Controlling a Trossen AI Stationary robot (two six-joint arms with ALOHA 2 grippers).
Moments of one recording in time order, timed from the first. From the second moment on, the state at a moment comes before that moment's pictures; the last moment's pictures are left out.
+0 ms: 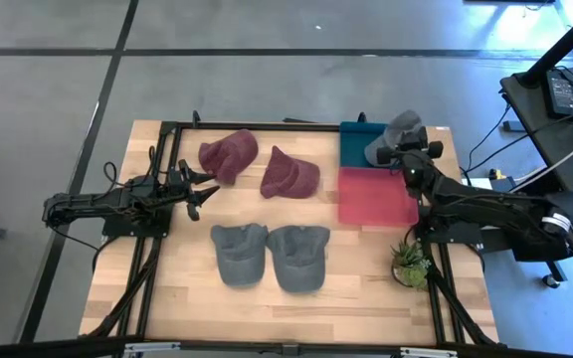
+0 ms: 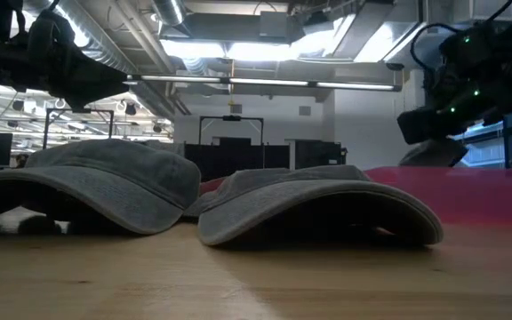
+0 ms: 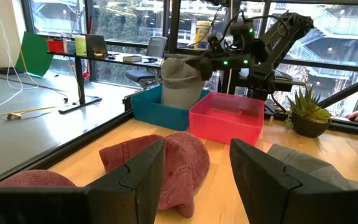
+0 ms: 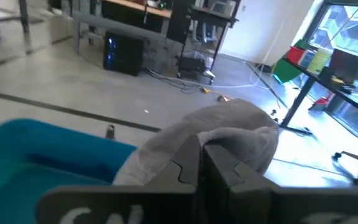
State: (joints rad) left arm 0.09 0.00 0.03 -0.01 -0.28 -0.10; right arm -0.58 0.80 0.16 0.38 1.00 -0.02
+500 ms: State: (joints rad) left arm 0.09 0.00 0.03 -0.01 -0.28 -0.10; right arm -0.59 0.86 0.16 0.27 1.04 -0.15
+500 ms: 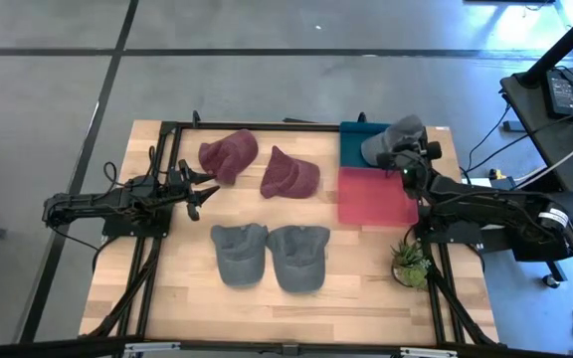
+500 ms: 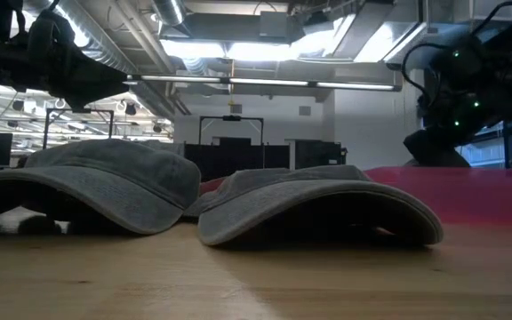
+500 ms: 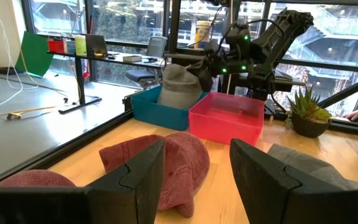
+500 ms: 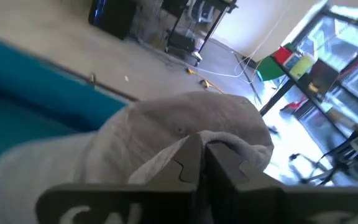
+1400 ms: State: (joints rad) left arm 0.09 0.00 0.03 -0.01 -0.28 -0.12; right arm -0.58 0.86 0.49 -0.38 0.77 0.12
